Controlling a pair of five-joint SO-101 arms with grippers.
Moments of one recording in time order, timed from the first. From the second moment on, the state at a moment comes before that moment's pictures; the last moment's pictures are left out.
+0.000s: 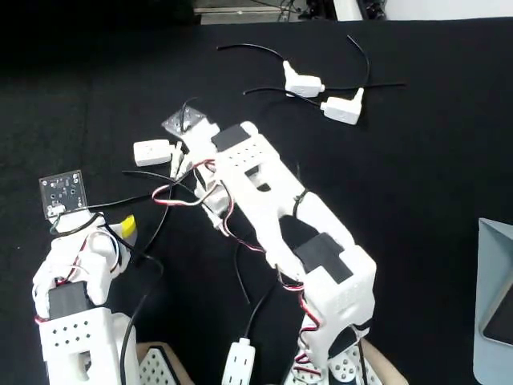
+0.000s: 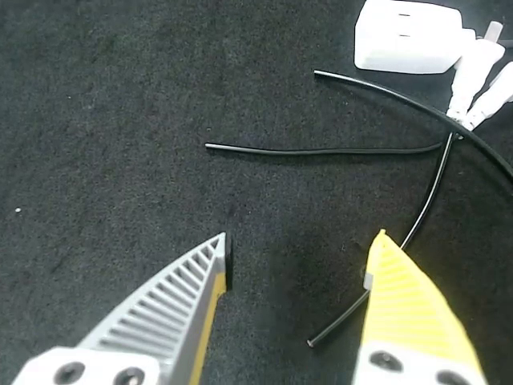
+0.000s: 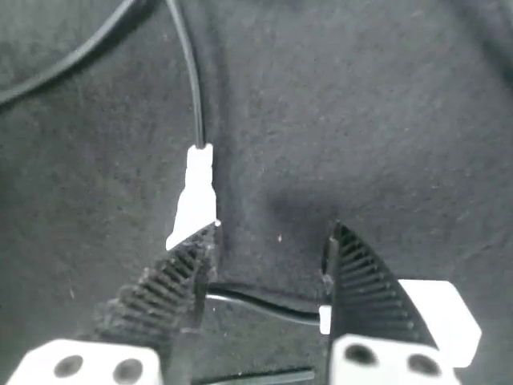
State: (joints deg) left arm -21.4 -81.5 81.8 55.2 -2.6; right arm -32.2 19.9 1.0 74.9 12.7
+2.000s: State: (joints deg) left arm -21.4 -81.5 81.8 55.2 -2.6; right arm -35.3 19.9 2.9 71.6 7.6
